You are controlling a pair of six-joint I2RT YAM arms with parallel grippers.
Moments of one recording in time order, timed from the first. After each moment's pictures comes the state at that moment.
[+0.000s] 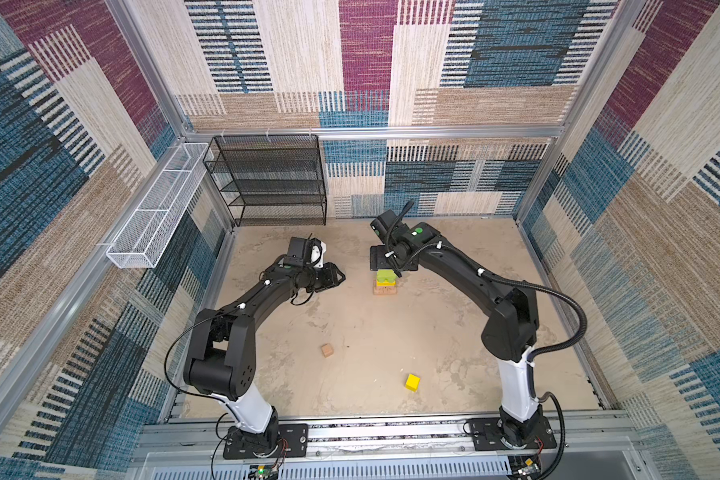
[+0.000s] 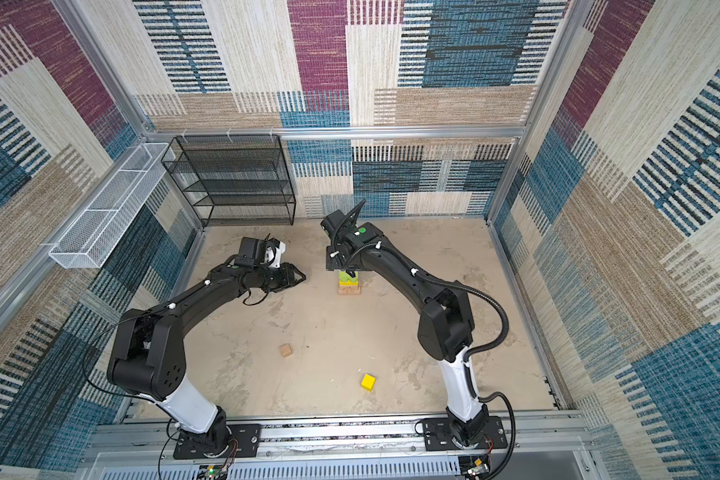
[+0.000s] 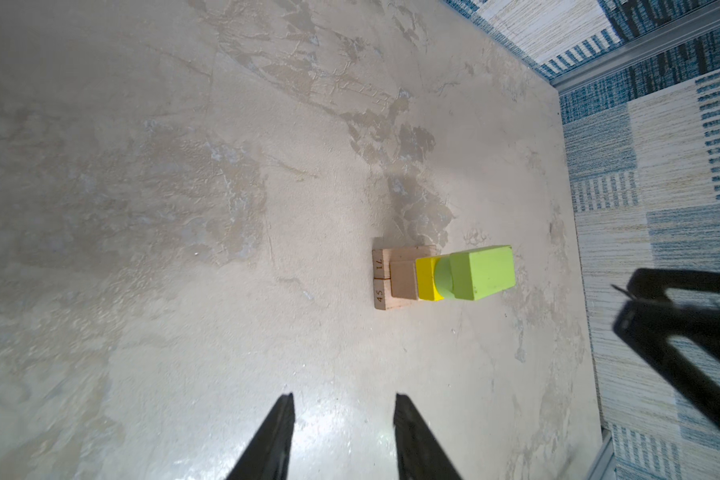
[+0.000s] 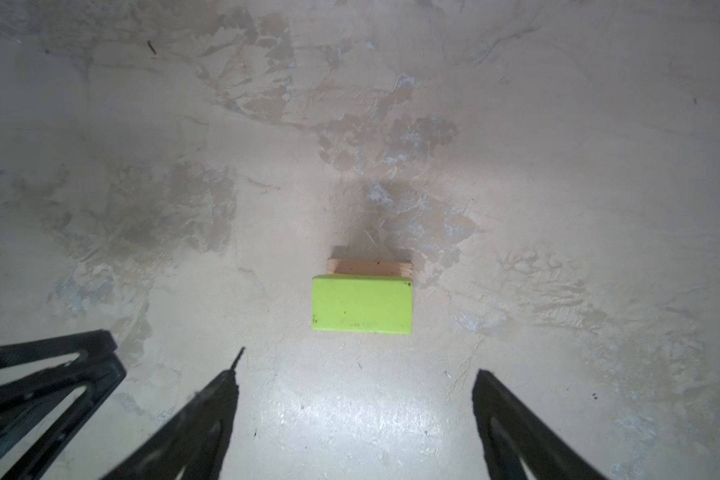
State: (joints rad) left arm -0.24 1.67 1.15 -0.36 0.44 -0.44; right arm 0.67 2.01 1.94 -1.00 0.21 0.60
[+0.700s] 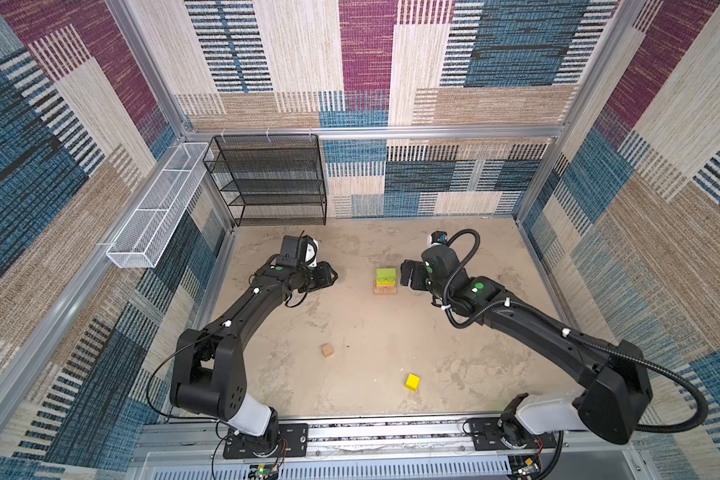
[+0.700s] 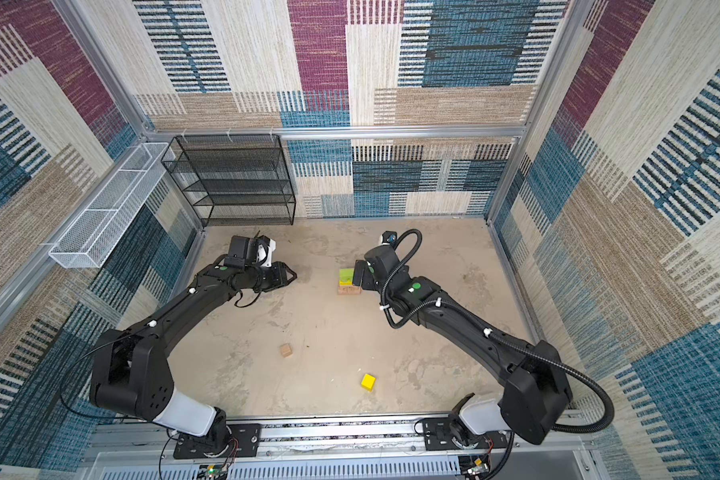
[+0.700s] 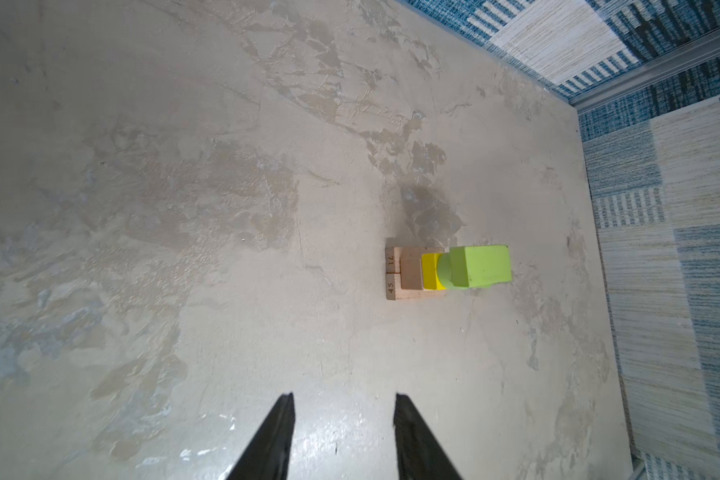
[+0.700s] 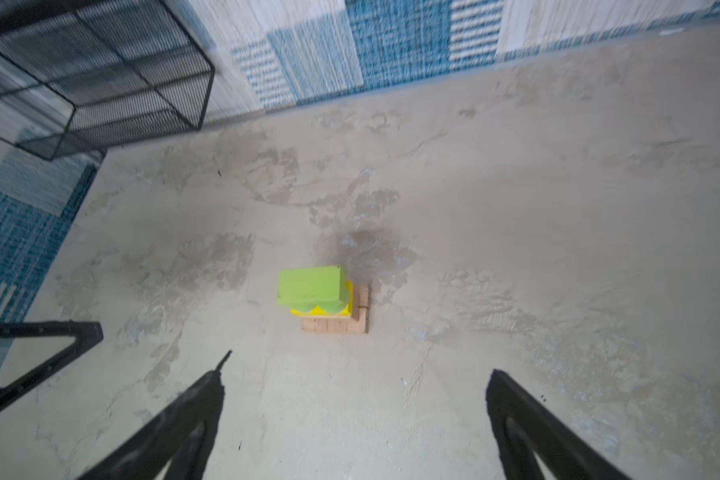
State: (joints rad) left arm -0.24 1.54 1.15 -0.48 0.33 -0.43; right arm 0.67 1.36 1.10 -0.37 0.38 0.59
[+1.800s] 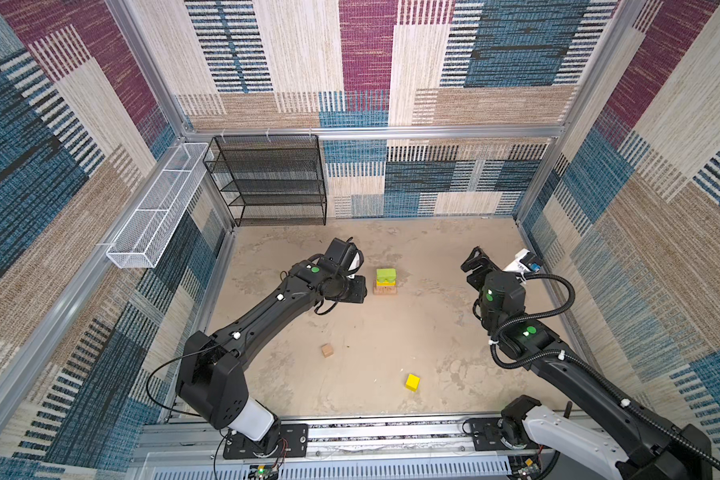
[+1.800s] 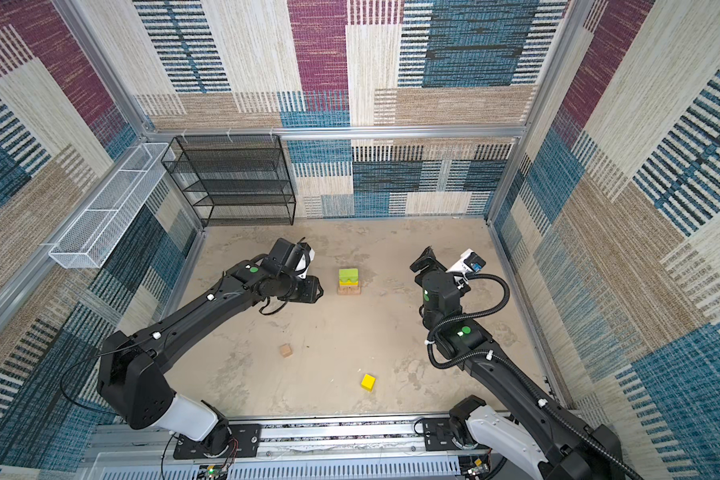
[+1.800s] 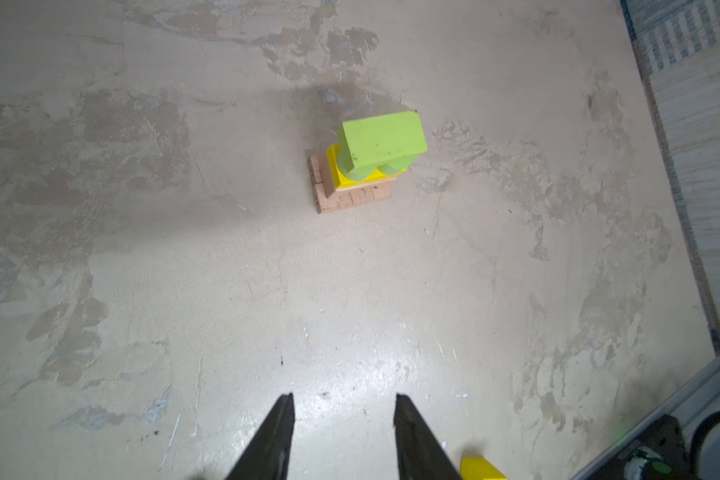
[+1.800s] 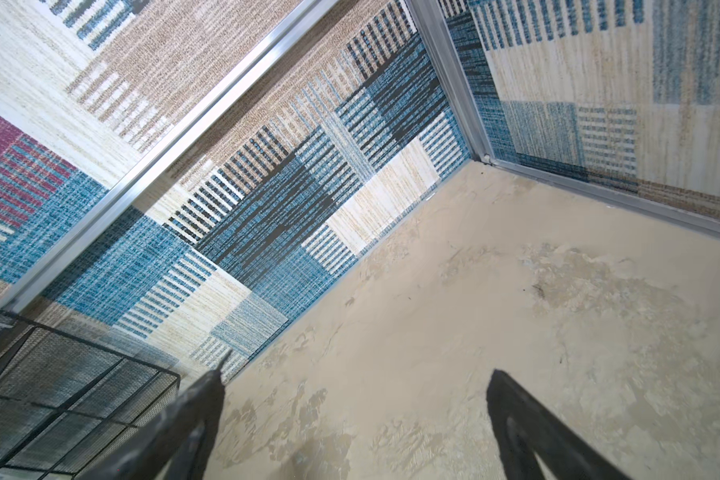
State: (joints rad) left arm -0.60 1.54 1.32 -0.77 0.10 -0.40; right arm 0.50 0.91 0.69 -0.03 0.73 0.82
